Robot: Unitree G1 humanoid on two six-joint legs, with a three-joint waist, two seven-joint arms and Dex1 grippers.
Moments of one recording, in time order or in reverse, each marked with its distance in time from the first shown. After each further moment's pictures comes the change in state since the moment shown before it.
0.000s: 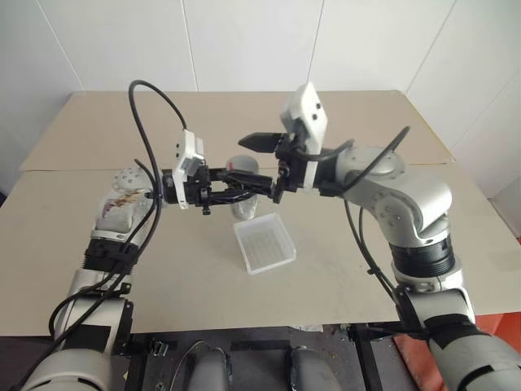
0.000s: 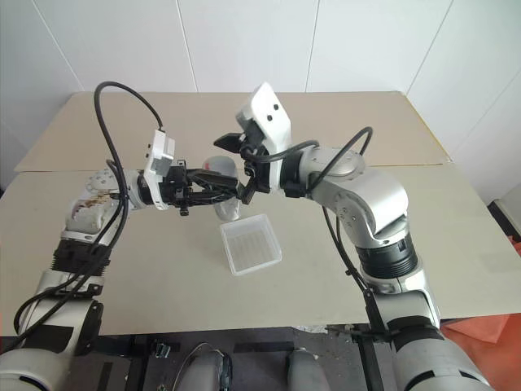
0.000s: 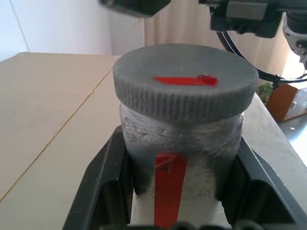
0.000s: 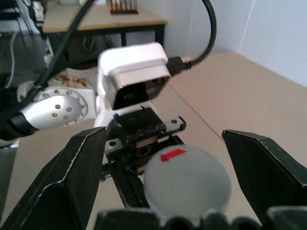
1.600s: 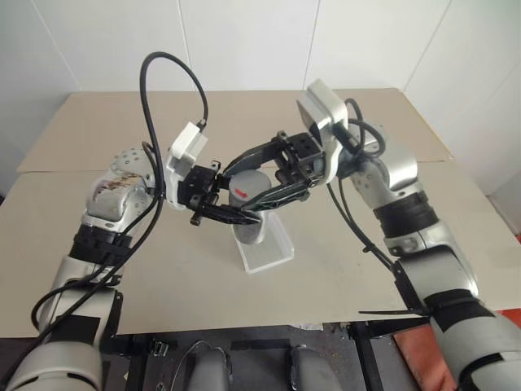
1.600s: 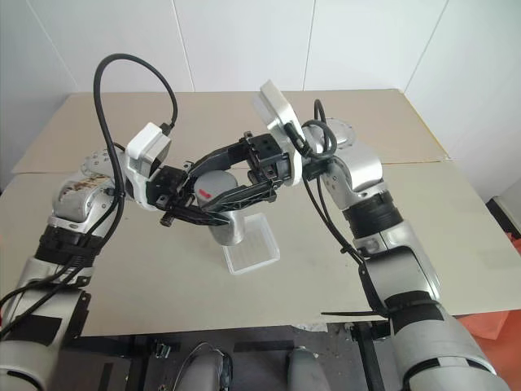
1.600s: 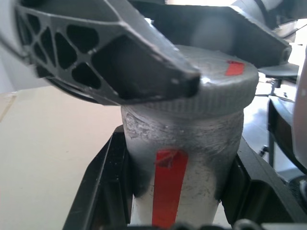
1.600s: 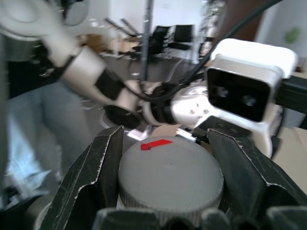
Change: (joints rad) left arm -0.073 0.121 -0.117 -0.171 -0.226 0.140 -0.277; right arm -0.223 -0.021 0.162 0.605 0.117 -0.642 0.927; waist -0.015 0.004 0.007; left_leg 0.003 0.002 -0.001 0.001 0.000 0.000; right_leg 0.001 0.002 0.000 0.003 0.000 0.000
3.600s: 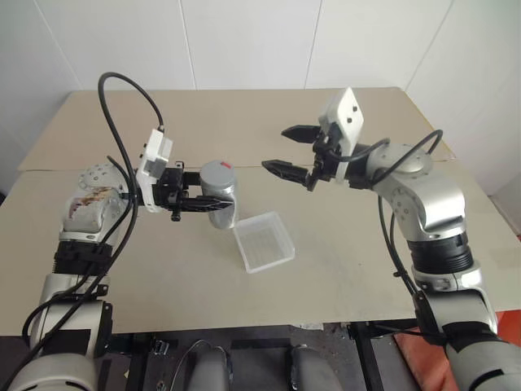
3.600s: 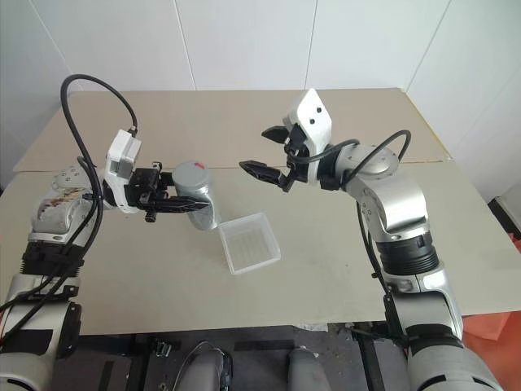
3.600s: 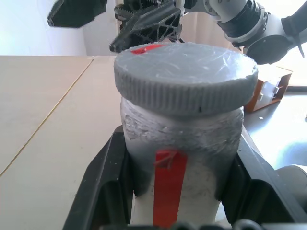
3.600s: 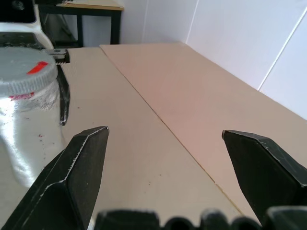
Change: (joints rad) left arm 0.105 -0.003 0.187 0.105 0.140 -0.066 0.074; right arm 0.290 -0.093 -0.229 -0.449 -0.296 0.361 -0.758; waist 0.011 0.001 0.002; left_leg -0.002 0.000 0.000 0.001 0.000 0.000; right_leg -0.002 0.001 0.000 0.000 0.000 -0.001
